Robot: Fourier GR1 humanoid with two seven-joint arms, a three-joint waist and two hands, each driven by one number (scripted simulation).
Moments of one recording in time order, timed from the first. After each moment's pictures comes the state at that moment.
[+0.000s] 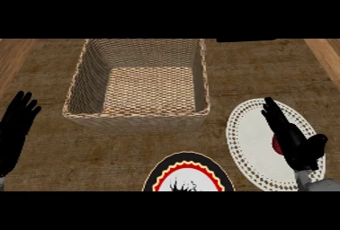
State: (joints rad) left arm 0.05 0.56 -0.01 -1.59 0.43 0.17 0.06; right arm -0.06 -0.47 0.29 -1.43 -0.37 -0.15 -0.08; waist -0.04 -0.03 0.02
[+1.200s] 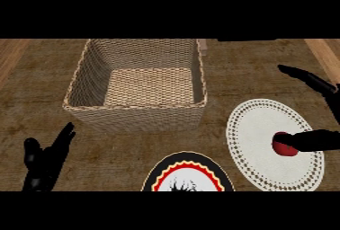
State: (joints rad) left arm 0.11 0.43 -0.19 -1.46 0.31 0.20 0.18; right arm -0.24 -0.82 0.24 -1.74 0.01 -0.05 0.05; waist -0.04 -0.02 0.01
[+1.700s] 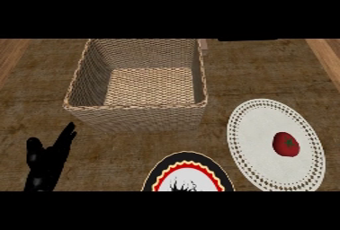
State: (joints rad) left arm 0.11 0.42 -0.19 -1.46 0.30 0.21 0.19; right arm -0.33 -1.25 0.06 -1.83 -0.17 0.35 0.29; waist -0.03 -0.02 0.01
